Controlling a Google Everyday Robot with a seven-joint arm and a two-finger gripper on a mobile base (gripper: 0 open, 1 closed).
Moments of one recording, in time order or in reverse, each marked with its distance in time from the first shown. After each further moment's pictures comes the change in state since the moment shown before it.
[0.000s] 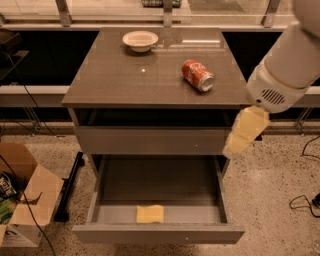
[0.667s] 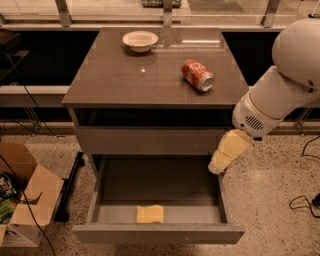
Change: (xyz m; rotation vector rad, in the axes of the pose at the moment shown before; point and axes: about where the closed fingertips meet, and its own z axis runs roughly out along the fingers) arm 0.003 0.010 0.078 -0.127 -0.073 0.090
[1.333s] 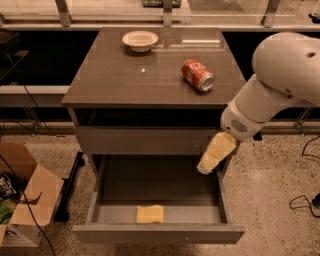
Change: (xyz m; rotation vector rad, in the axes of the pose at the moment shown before) arm -0.007 -0.004 0.028 -0.007 0.020 0.040
